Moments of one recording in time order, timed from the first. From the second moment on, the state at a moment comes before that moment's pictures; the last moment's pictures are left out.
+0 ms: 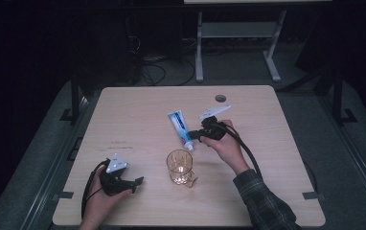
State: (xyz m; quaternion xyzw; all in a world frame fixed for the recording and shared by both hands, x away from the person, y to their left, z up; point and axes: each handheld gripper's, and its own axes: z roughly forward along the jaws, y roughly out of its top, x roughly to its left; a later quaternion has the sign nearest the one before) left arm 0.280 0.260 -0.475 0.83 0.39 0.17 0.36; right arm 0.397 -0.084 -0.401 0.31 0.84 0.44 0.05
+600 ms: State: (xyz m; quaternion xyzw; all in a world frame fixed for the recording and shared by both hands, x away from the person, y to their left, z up) left arm 0.280 0.260 -0.475 0.83 0.39 0.17 0.36; right arm 0.414 -0.056 -0.420 0.30 0.86 0.41 0.04
